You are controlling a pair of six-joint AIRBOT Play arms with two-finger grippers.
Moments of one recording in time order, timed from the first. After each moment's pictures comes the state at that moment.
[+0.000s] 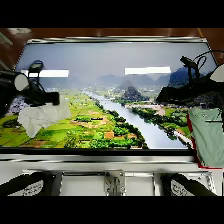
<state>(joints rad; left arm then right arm) -0.17 -1.25 1.29 1.66 -1.32 -1.81 -0.06 -1.21 1.32 -1.16 1.43 1.43</state>
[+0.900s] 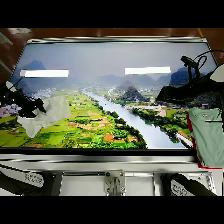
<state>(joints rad) 0.33 -1.72 1.37 1.44 -1.27 -1.77 -0.06 -1.21 1.32 -1.15 1.42 1.43</state>
